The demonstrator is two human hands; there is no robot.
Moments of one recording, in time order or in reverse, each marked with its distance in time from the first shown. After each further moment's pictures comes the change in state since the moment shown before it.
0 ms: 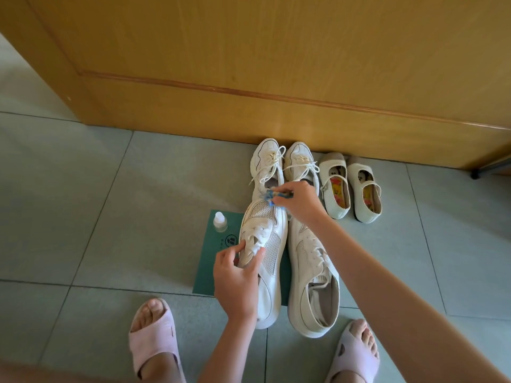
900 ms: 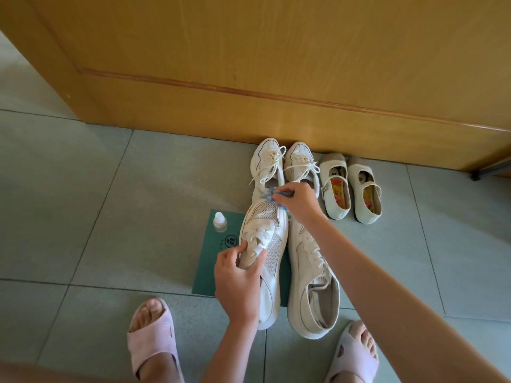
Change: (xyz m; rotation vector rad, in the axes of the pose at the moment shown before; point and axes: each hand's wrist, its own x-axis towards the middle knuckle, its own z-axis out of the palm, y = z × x) left_hand -0.002 -0.002 0.004 0.034 0.020 0.050; right_hand 0.005 0.003 0.009 0.079 0.073 0.091
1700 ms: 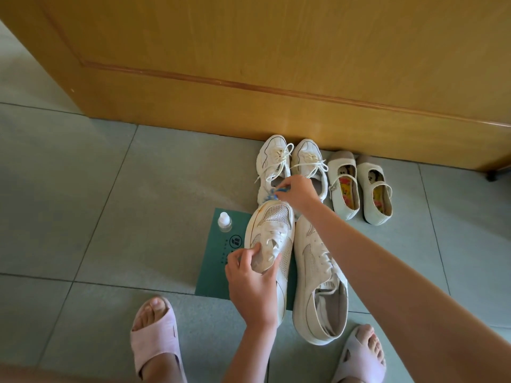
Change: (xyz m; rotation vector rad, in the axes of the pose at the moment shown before) left_hand -0.008 -0.006 0.024 0.058 0.076 0.070; right_hand 0.038 -0.001 0.011 -0.284 -0.104 0.009
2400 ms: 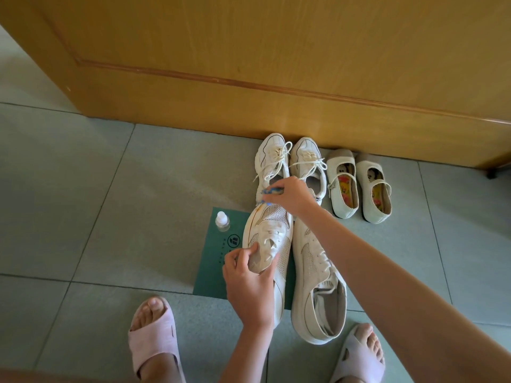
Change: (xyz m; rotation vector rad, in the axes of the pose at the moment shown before) left_hand 0.001 -0.003 0.001 -0.016 0.001 0.004; right_hand -0.013 -0.005 0.000 0.067 -0.056 -0.100
